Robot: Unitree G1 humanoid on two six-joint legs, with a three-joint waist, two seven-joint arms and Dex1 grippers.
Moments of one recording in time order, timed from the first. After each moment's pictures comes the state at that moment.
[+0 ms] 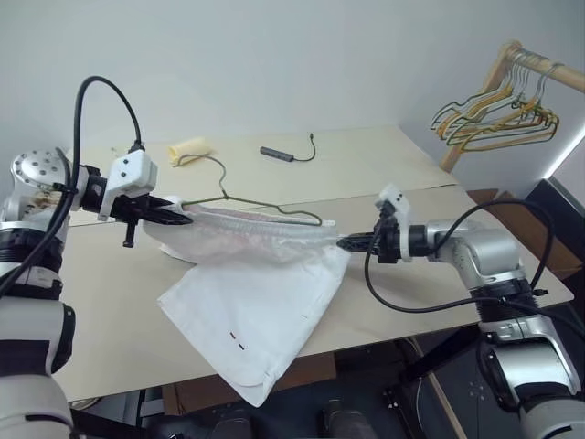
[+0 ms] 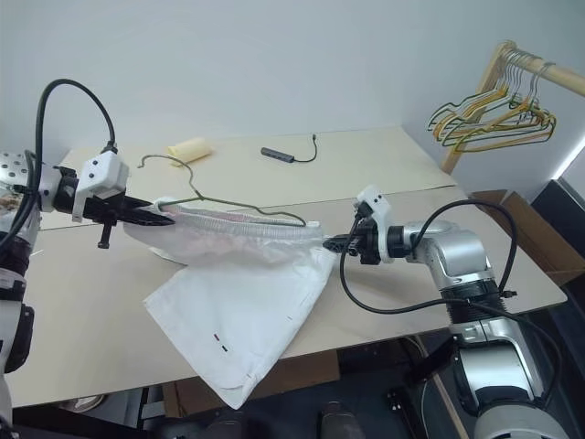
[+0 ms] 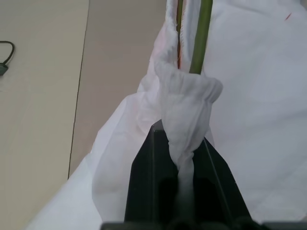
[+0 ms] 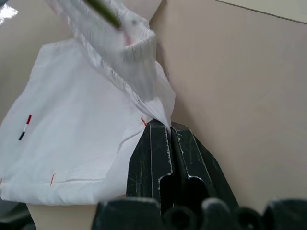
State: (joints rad) left arm -1.01 0.94 -0.26 0.85 -0.25 -0.17 -1.61; right arm -0.70 -0.60 0.15 0.21 0.40 0.83 1.02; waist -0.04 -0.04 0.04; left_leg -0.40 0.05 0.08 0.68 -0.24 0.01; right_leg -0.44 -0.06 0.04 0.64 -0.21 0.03
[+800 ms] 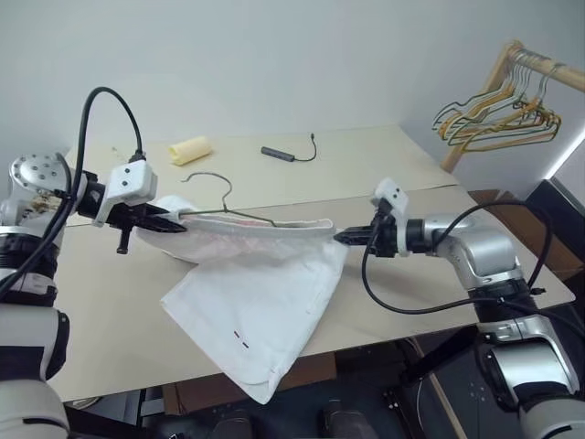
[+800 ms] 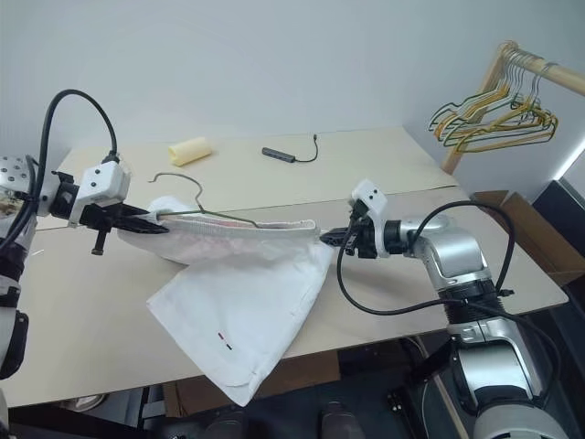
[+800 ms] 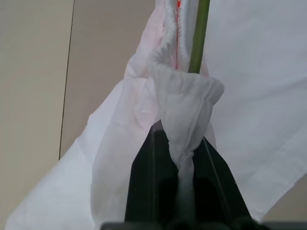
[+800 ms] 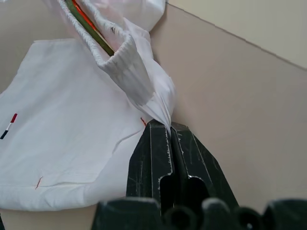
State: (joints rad) left arm -0.97 0.95 -0.25 0.80 -0.16 -0.16 -1.61; right arm -0.76 -0.61 0.20 0.11 0.31 0.73 1.02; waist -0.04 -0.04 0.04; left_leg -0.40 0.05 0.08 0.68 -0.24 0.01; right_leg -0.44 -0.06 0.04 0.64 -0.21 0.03
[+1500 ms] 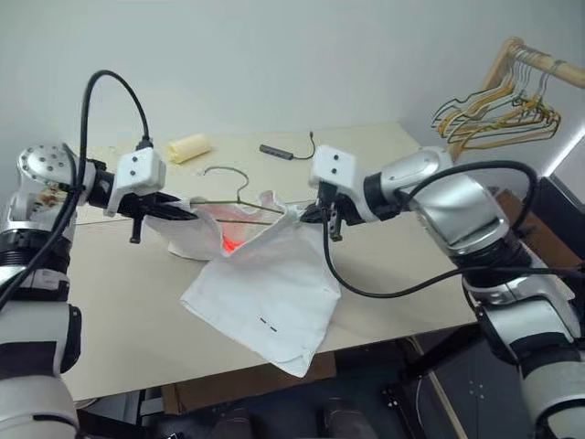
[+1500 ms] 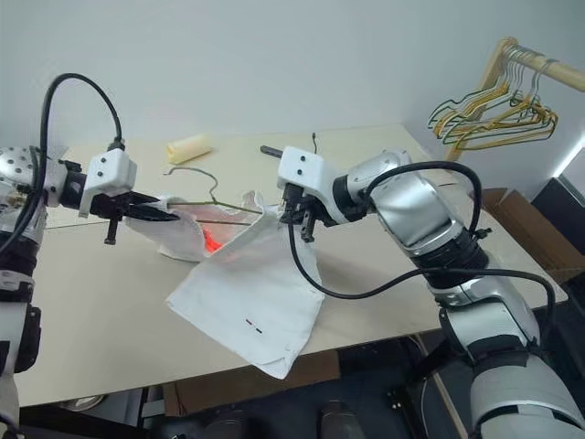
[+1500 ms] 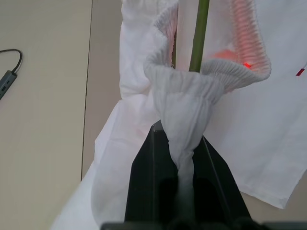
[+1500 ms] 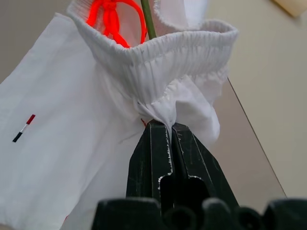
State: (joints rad) left arm -0.97 0.89 -0.15 0.73 -0.12 -0.13 -1.60; right arm -1.05 -0.59 0.46 -0.05 0.16 0.83 1.04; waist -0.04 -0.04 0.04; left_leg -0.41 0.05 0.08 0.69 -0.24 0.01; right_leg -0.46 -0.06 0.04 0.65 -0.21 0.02
